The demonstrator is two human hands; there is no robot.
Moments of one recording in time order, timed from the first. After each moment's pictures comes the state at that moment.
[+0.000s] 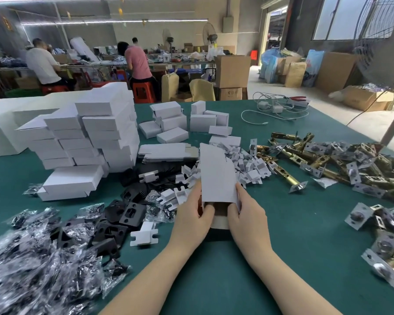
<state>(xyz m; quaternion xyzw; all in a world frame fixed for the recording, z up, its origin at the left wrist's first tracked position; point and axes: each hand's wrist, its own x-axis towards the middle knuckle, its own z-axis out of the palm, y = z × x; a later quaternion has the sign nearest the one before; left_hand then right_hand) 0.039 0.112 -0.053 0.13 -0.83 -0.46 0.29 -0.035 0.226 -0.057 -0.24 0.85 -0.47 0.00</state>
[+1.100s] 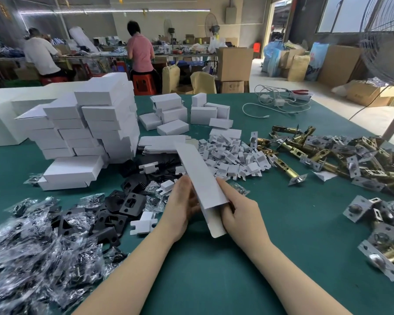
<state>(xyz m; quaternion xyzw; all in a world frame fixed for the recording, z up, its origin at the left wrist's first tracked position) 0.043 0.102 -0.044 0.15 -0.56 -0.79 0.22 -0.020 0.237 -0.051 -0.37 0.80 -0.47 -0.02</state>
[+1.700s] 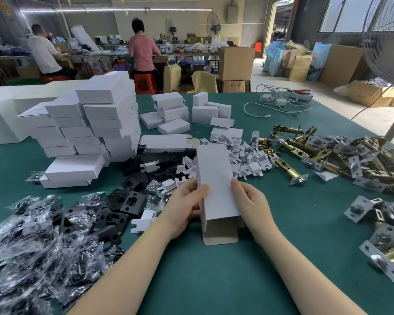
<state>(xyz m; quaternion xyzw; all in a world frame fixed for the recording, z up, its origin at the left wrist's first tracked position) 0.044 0.092 -0.045 0.13 -0.57 -0.80 0.13 -0.041 0.237 -0.042 -0.22 0.74 -0.62 0.13</state>
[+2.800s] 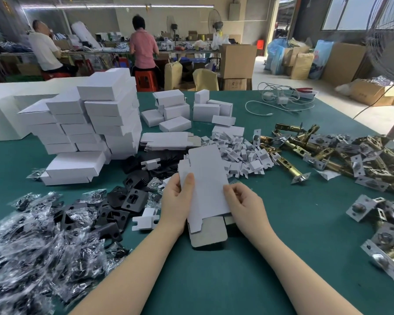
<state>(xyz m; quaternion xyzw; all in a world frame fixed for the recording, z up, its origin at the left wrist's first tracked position) 0.038 0.093 -0.057 0.20 -0.60 -0.70 0.34 -0.037 0.231 -0.055 -0.27 0.77 -0.57 0.06</state>
